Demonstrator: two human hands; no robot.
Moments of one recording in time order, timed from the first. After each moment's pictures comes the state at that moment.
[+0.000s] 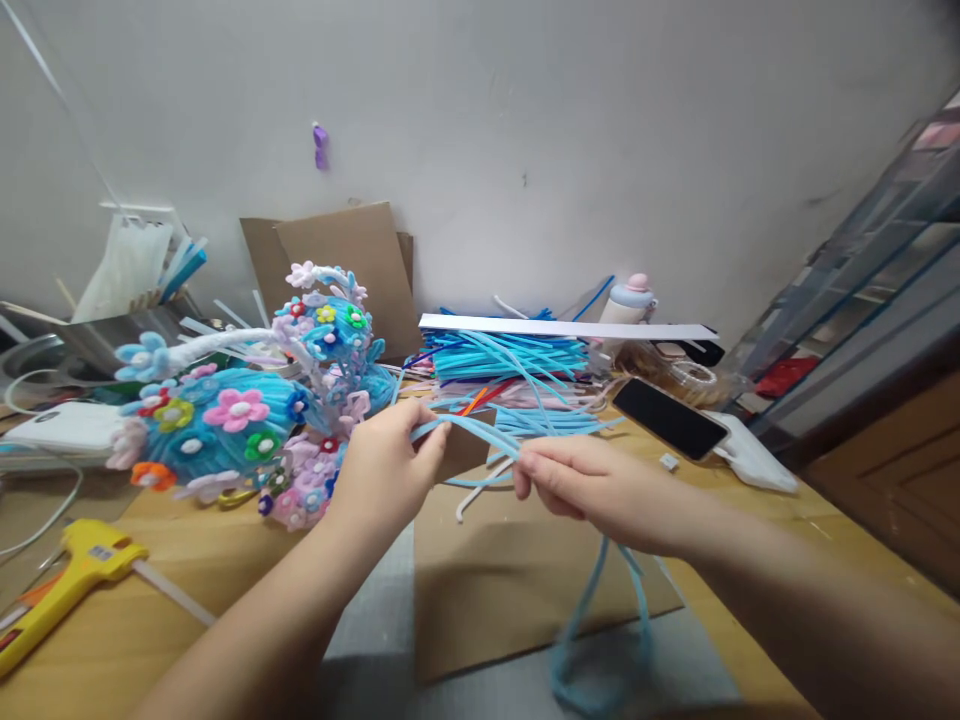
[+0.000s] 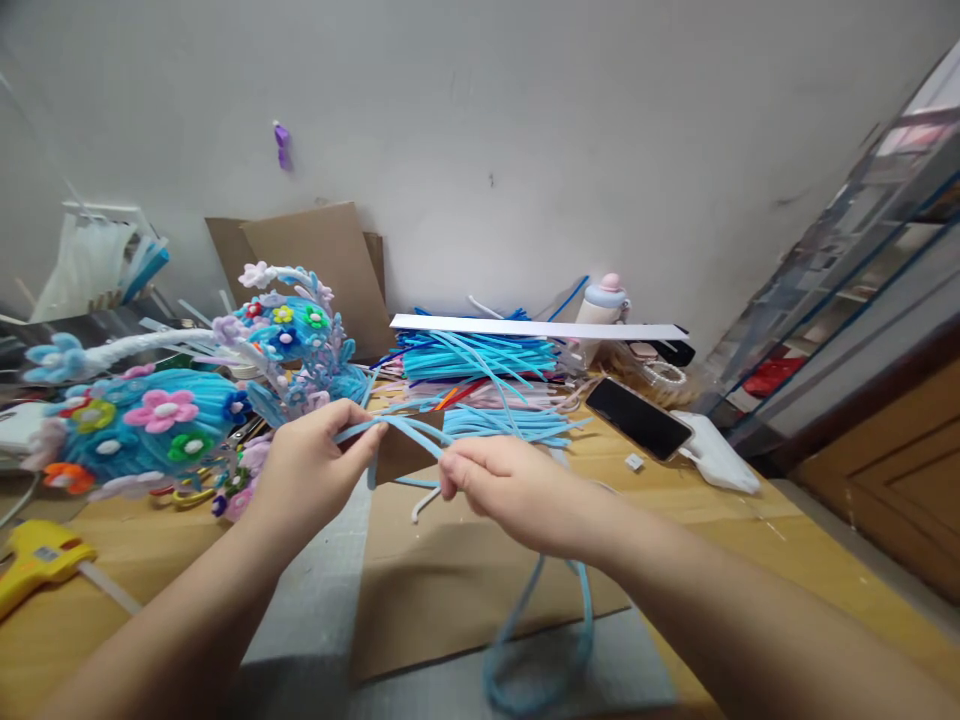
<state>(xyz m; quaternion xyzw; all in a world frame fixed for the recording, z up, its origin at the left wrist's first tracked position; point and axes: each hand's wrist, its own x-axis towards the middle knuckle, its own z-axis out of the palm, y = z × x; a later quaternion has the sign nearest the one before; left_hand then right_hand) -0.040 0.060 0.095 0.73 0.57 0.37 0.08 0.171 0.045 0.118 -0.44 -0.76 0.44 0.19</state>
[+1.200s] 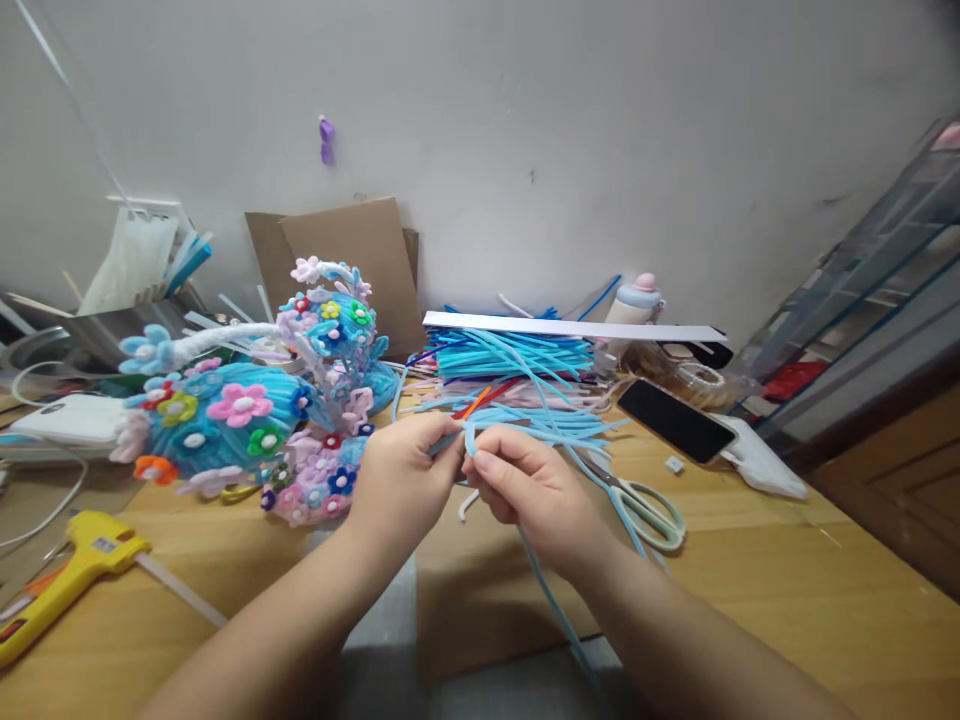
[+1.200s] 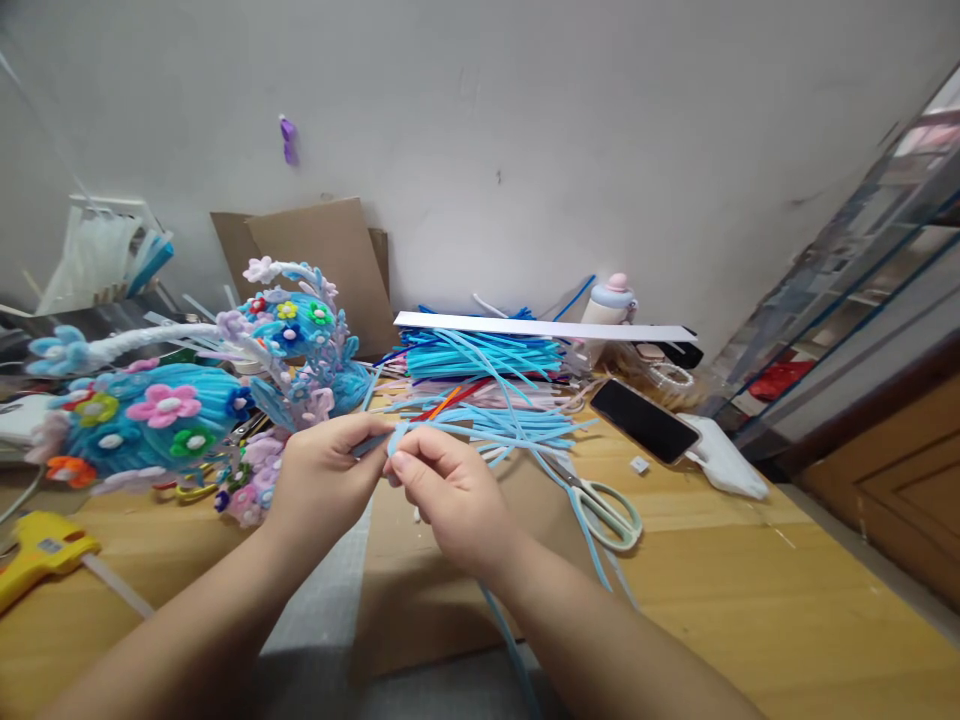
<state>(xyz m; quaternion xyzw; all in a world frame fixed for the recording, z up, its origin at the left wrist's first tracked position) -0.033 0.058 0.080 0.74 0.50 0.44 0.11 0.115 0.043 0.075 -0.31 -0.59 0.58 0.47</state>
